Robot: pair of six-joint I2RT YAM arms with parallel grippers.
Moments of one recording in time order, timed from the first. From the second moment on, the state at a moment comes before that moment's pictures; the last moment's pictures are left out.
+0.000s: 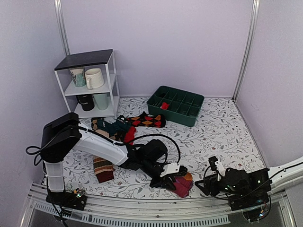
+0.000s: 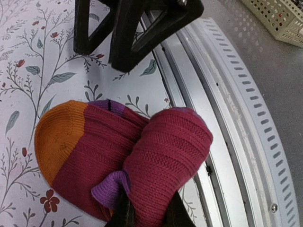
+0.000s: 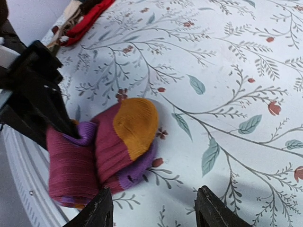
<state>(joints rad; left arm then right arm) -1.18 2.01 1.08 0.03 0.57 0.35 1.39 0.74 0.07 0.02 0.40 0.84</state>
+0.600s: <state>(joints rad) -1.18 2.02 1.09 0.03 0.59 0.34 1.34 0.98 0.20 0.06 0.31 0.90</state>
